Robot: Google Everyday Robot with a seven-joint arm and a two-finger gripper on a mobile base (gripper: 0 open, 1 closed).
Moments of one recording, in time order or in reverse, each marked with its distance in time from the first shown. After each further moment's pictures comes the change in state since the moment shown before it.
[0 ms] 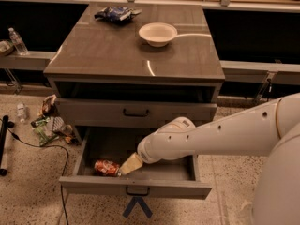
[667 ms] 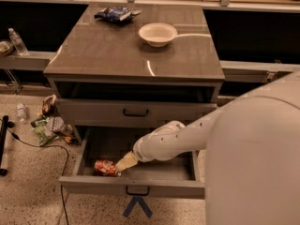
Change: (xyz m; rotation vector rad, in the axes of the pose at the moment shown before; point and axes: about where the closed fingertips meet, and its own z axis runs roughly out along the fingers) arm -0.011 -0.007 0.050 -0.013 -0.049 0.037
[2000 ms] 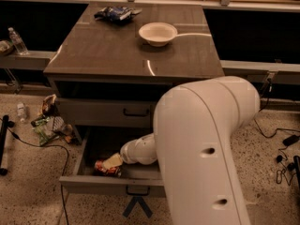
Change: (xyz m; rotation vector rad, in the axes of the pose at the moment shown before) arm -0.015 0.007 0.117 -0.069 -0.094 0.109
